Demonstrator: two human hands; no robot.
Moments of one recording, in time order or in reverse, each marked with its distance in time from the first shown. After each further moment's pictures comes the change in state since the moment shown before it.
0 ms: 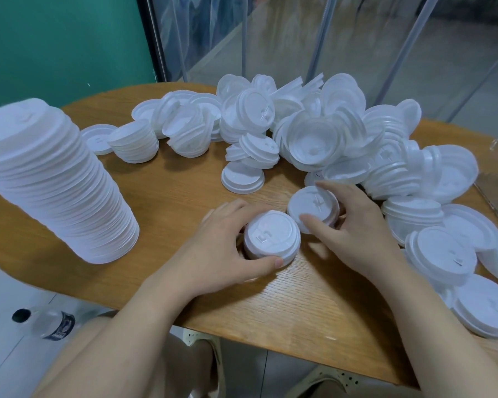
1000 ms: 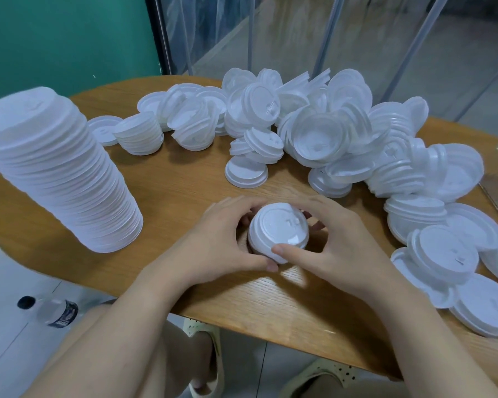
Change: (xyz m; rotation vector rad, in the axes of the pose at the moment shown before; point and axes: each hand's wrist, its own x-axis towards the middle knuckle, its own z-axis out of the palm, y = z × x) left_hand 0.000 0.000 -0.006 -0.026 -0.040 -0.038; right_hand -0.024 -0.027 0.003 0.067 -0.233 -0.182
